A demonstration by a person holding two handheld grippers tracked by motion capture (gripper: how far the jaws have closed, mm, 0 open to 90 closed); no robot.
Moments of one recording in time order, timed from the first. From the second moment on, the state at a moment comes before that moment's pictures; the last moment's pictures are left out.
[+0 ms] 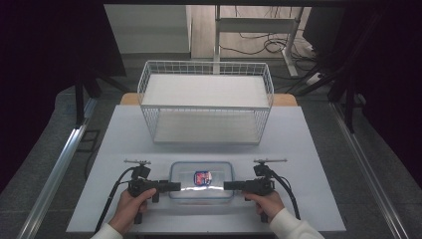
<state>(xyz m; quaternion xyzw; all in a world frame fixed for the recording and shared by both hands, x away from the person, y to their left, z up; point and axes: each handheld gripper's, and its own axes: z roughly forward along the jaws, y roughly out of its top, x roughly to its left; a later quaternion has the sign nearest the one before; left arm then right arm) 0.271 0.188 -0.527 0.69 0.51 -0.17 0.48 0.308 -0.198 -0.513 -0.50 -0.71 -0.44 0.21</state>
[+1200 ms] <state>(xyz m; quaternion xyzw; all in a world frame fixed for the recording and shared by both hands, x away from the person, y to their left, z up) 0.251 0.188 -0.507 0.69 0.50 -0.12 0.51 0.293 -0.208 -0.502 -0.52 -0.69 -0.46 0.20</state>
